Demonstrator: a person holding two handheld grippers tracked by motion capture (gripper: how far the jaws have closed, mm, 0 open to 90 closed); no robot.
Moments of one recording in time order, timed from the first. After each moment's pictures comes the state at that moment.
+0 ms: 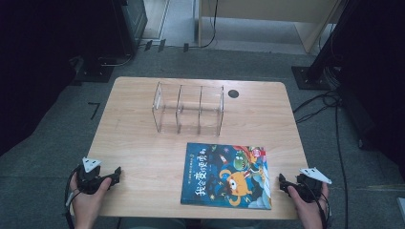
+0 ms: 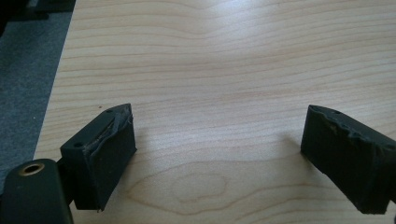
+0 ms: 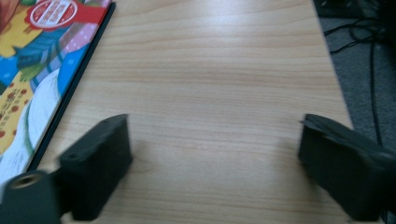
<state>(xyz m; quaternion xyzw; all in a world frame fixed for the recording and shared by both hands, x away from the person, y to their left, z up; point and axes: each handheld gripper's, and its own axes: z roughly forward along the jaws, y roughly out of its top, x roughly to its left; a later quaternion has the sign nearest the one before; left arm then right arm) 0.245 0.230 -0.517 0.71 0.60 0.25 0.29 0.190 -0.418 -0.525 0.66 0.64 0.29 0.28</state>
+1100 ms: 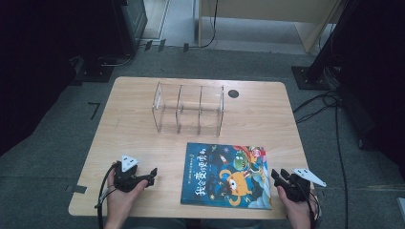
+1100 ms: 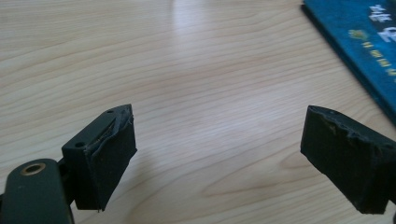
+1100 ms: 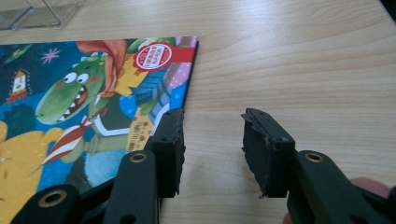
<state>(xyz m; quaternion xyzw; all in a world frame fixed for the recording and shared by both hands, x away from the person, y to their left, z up) 0.243 0.122 -0.502 0.76 0.52 0.19 0.35 0.187 -0.382 -0.513 0.66 0.61 0.38 0.24</state>
